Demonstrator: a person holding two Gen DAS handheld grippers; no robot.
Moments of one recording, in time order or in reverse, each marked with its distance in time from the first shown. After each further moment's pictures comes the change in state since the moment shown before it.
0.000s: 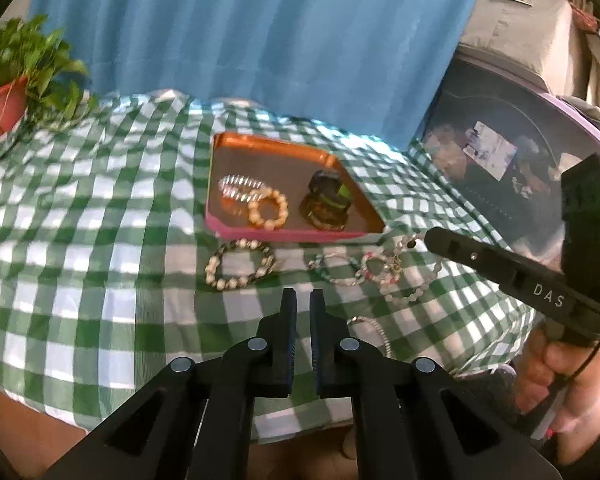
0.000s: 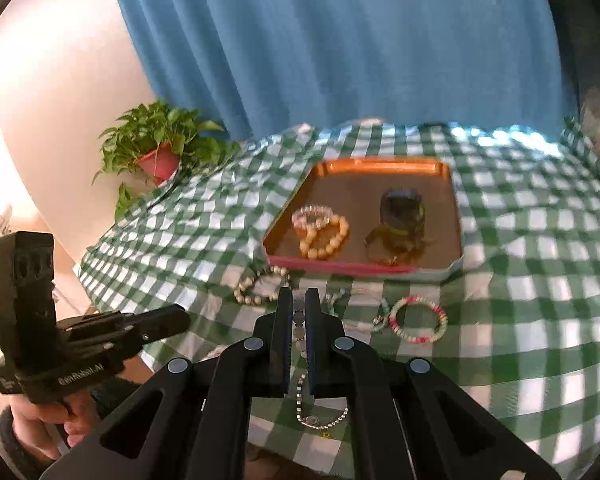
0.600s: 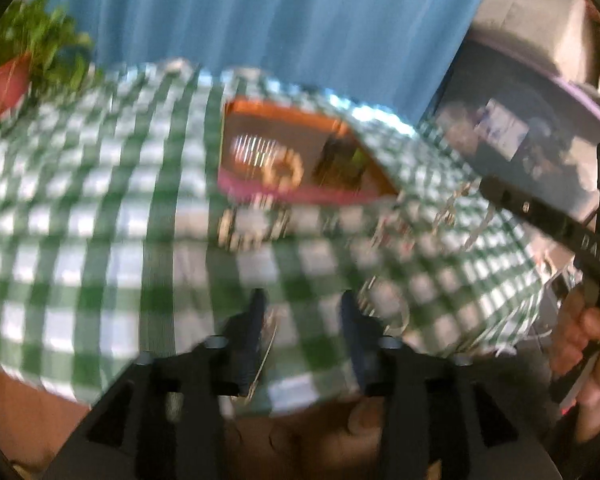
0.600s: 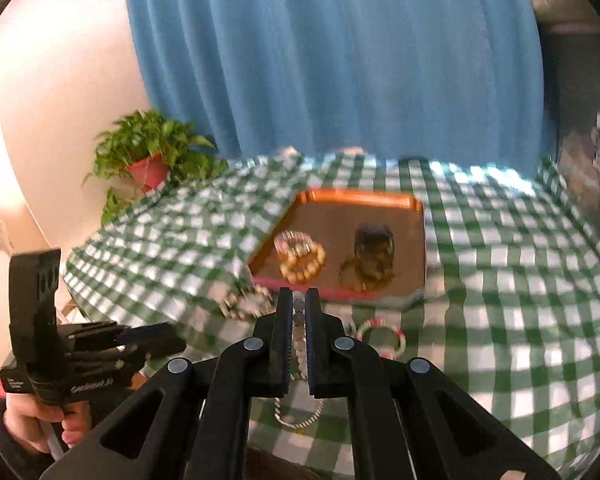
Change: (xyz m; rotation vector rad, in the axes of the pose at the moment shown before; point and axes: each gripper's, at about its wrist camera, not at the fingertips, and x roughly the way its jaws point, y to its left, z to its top) left arm 0.018 0.024 -0.027 -0.026 0.123 0.028; right arm -0.024 -0.002 0.004 -0.050 -0.032 -0.070
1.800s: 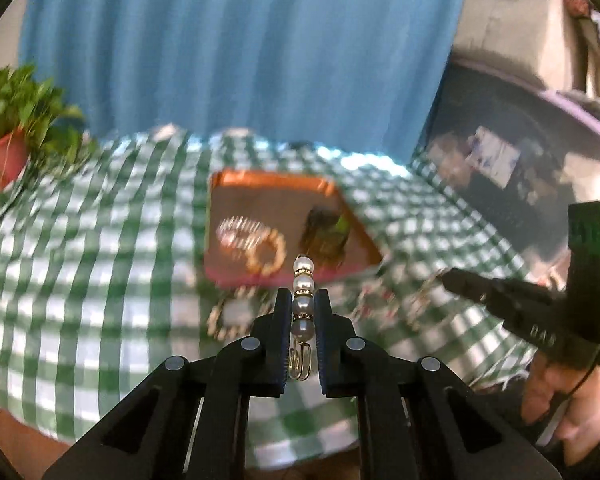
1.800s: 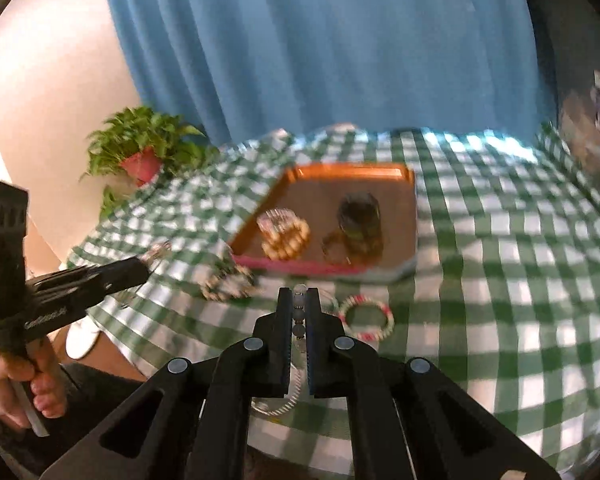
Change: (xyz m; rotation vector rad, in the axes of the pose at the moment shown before) left arm -0.035 -0.050 0.069 0.100 -0.179 0.025; right arm 0.003 -0.031 -0.003 0.048 0.020 0.048
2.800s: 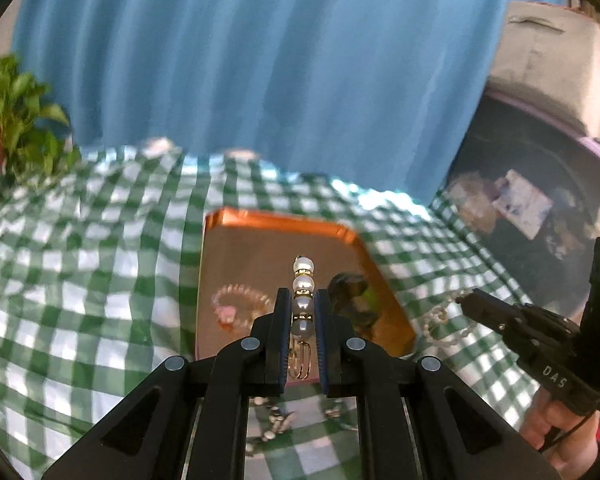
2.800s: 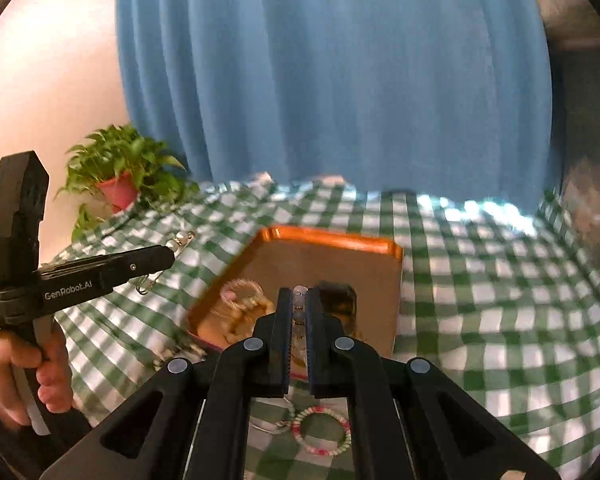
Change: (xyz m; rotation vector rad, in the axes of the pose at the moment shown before) left arm 0.103 0.046 0.047 -0.086 -0.039 -0.003; right arm 0.059 -0.027 0.054 -0.086 -0.094 -0.074
